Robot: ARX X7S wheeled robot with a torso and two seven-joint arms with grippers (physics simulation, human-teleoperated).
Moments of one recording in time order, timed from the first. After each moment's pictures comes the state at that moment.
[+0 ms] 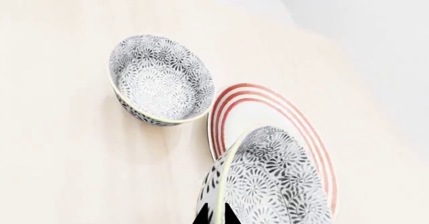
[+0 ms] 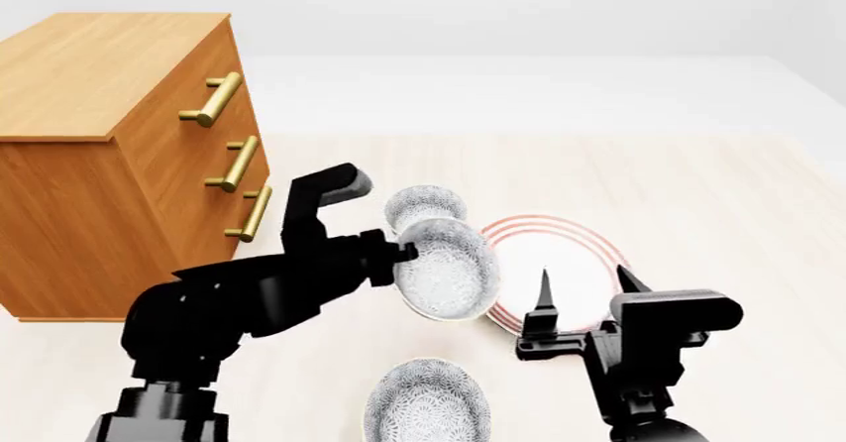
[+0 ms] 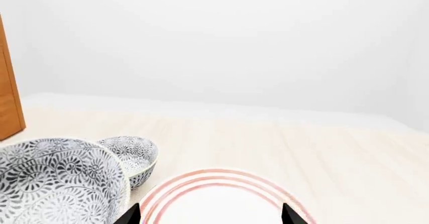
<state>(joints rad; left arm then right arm) -0.84 -0.13 0.10 -0.31 -0.83 -1.12 -0.10 0.13 0.28 -0.13 -0.28 0.25 0.35 0.16</state>
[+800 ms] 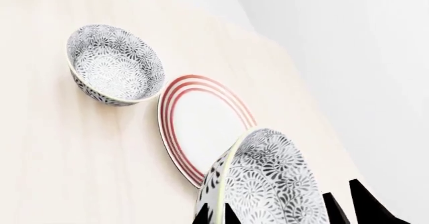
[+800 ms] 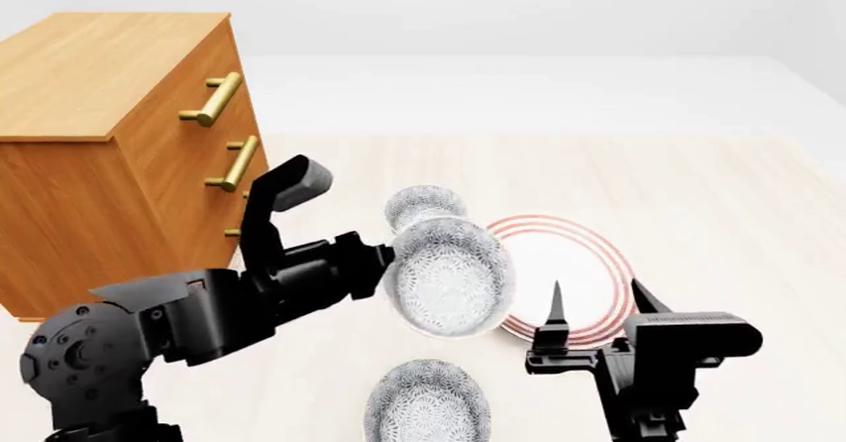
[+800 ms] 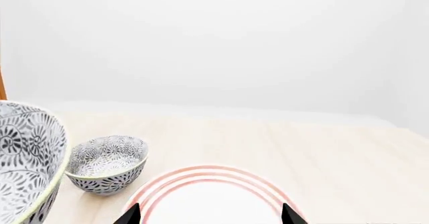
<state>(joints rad) -0.76 -0.17 -0.18 -0.03 -1.27 -1.45 -0.38 0.05 0.29 -0.12 -0.31 0.24 0.28 0.20</state>
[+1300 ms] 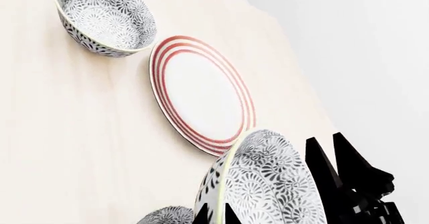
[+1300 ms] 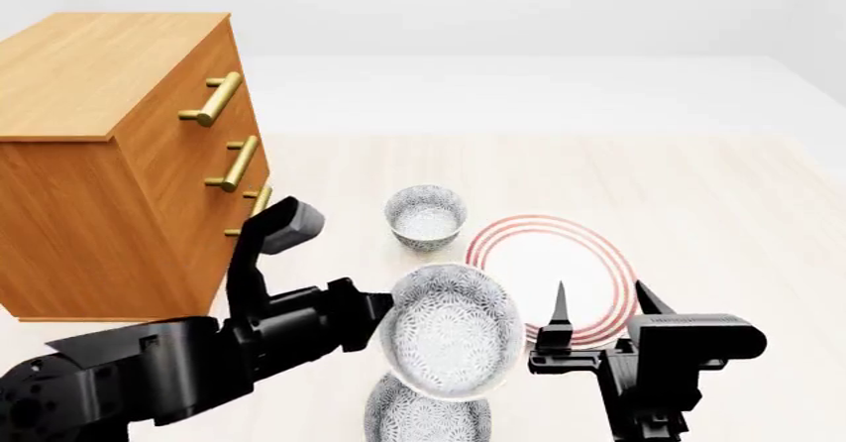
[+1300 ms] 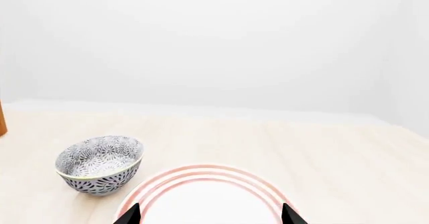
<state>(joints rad) -0.63 -0.21 -0.21 0.05 -1.70 -1.51 -0.71 0.05 0.30 -0.12 -0.30 0.25 0.28 0.21</state>
